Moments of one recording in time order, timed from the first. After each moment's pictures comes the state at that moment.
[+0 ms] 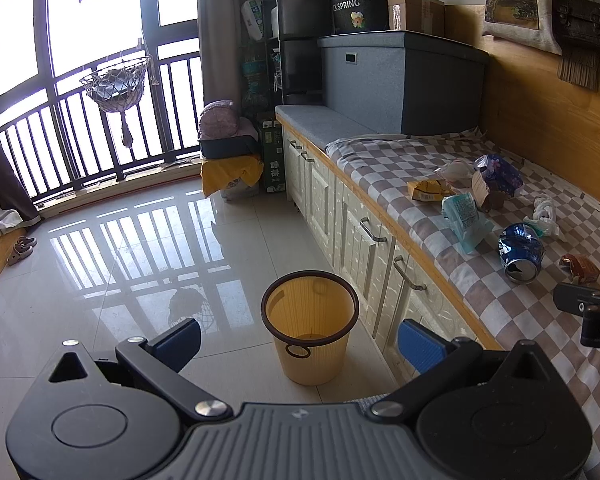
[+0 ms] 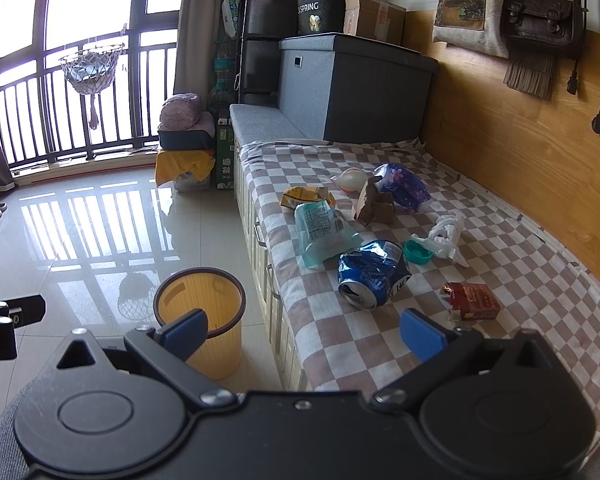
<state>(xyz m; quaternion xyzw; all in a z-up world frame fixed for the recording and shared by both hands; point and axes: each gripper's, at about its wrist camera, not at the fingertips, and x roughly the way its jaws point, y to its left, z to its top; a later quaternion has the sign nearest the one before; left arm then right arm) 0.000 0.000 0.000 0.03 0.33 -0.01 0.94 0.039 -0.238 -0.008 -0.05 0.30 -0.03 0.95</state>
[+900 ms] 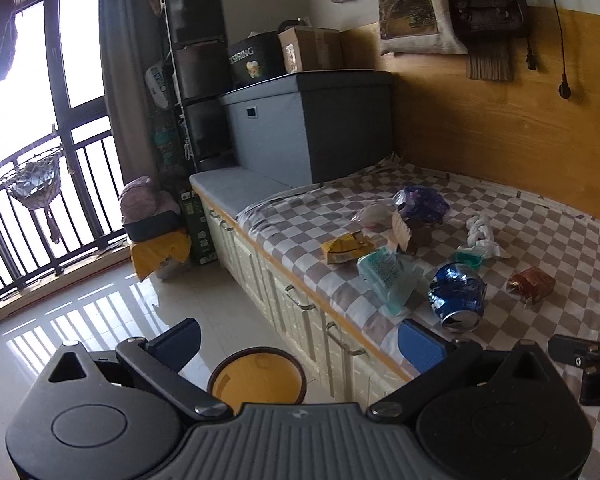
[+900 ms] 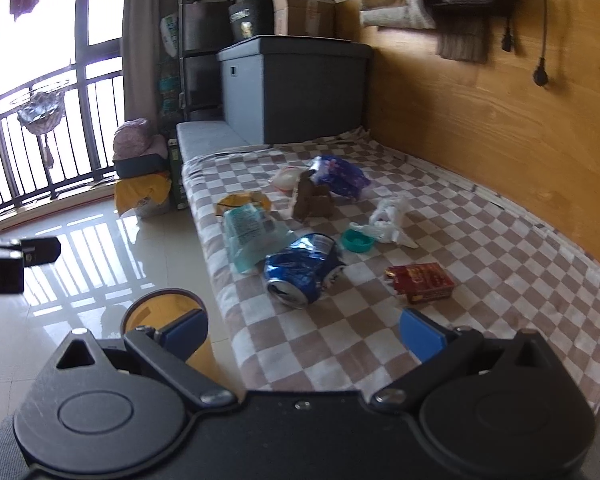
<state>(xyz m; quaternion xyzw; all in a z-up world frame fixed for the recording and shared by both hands) 0.060 -0.090 0.022 0.11 0.24 -0.13 0.95 0.035 -0.312 -0.017 0.02 0.28 -0.09 0.96</state>
